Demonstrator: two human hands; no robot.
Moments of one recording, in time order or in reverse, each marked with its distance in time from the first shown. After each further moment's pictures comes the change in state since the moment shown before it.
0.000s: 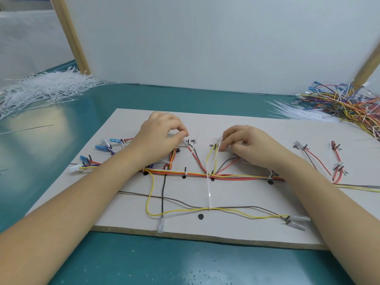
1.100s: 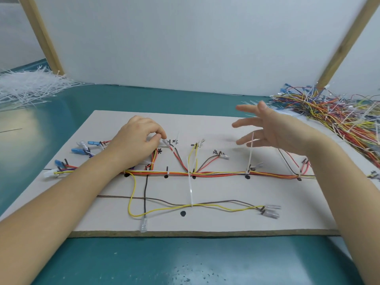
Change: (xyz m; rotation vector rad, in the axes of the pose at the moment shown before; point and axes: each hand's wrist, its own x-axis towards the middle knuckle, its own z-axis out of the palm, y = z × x) left_hand -0.004 -0.006 0.000 0.024 0.009 0.055; right_hand -0.036 0.024 -0.075 0.694 -0.169 0.322
